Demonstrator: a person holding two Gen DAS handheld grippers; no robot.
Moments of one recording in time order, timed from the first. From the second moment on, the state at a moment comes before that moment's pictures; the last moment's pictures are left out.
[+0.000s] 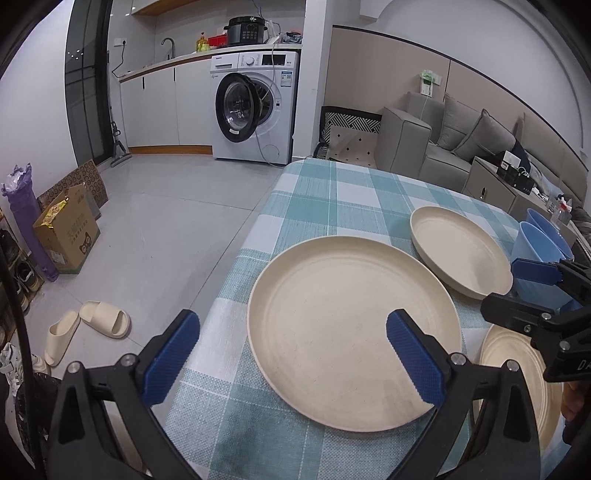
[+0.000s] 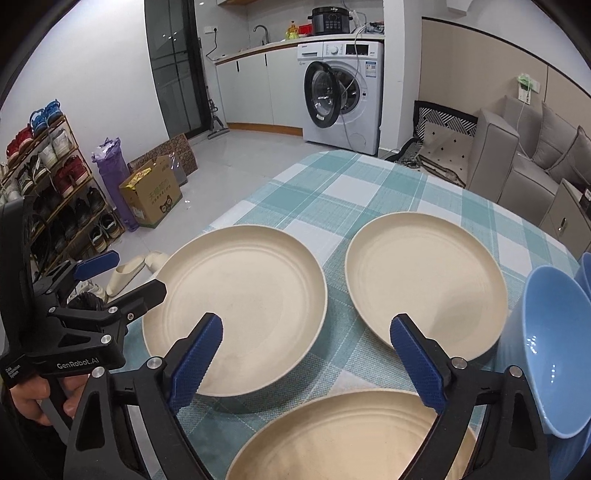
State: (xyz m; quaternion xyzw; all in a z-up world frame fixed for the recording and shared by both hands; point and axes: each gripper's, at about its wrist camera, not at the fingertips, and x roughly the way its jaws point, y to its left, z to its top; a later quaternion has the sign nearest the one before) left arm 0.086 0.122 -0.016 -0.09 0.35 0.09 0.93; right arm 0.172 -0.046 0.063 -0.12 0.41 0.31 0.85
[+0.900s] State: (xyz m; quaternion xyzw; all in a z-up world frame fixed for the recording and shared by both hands) left arm 0.101 0.139 -0.059 -0.11 0.42 0.08 0.90; right arm 0.203 -0.017 0.007 -0.13 0.49 0.31 0.80
